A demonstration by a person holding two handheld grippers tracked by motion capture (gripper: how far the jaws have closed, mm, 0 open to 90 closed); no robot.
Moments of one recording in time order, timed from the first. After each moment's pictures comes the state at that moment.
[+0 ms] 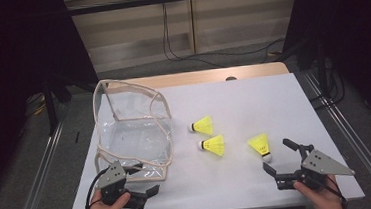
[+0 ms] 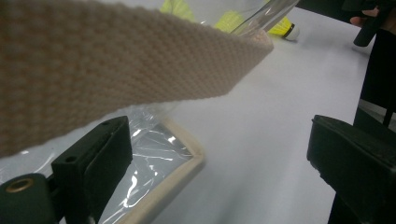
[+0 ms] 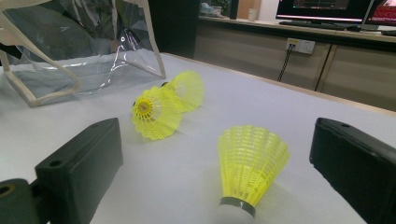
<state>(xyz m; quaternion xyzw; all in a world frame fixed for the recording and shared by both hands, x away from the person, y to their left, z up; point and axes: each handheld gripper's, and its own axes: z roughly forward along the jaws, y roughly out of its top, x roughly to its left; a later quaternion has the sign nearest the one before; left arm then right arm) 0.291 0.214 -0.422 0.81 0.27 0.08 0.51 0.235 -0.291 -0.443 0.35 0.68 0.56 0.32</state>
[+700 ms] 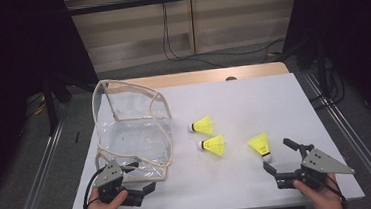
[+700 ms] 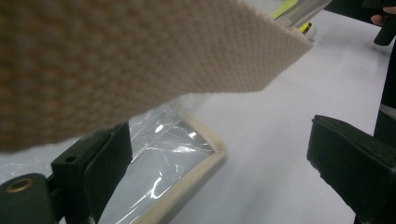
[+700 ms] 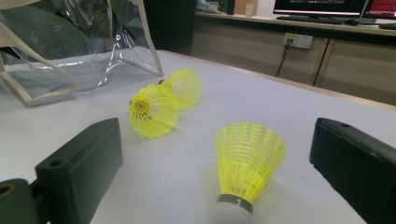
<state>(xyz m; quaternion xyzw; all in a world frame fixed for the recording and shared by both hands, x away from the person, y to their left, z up) 0.296 0.222 -0.426 0.81 0.28 0.10 0.51 0.236 -0.292 -0.442 0.36 0.68 0.55 0.32</state>
